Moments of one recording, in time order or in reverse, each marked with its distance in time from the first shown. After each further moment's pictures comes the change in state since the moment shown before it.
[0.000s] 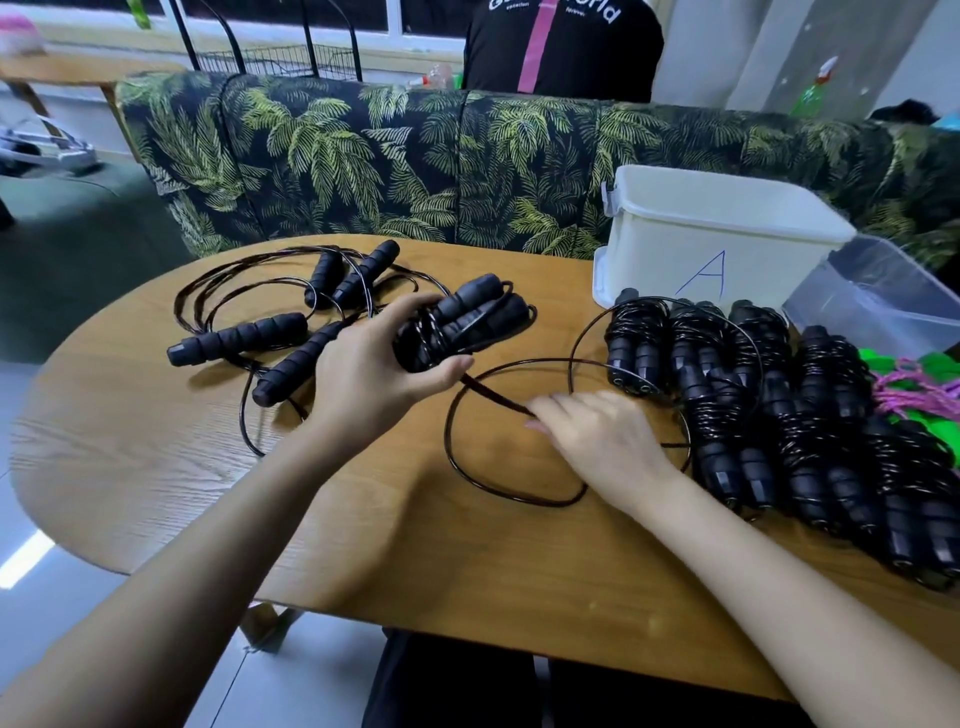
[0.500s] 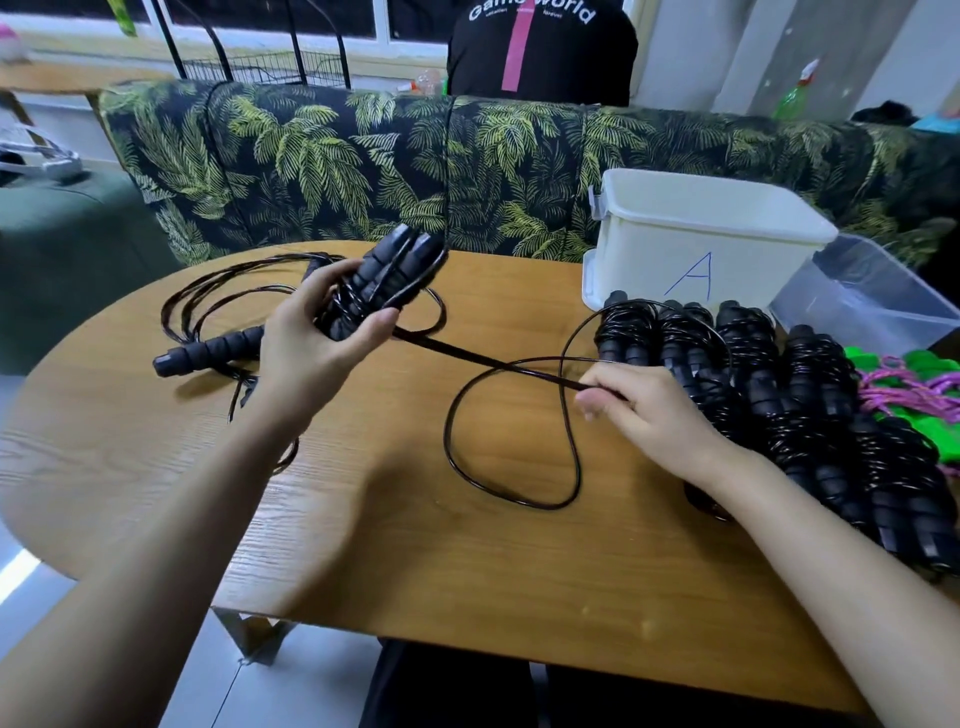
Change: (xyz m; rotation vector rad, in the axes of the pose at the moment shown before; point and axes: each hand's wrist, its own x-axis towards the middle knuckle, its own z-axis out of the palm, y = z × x) left_hand 0.018 -0.028 -0.019 -0.362 0.085 -0.102; right_hand 0.001 0.044 -0.042 0.651 -0.182 0.338
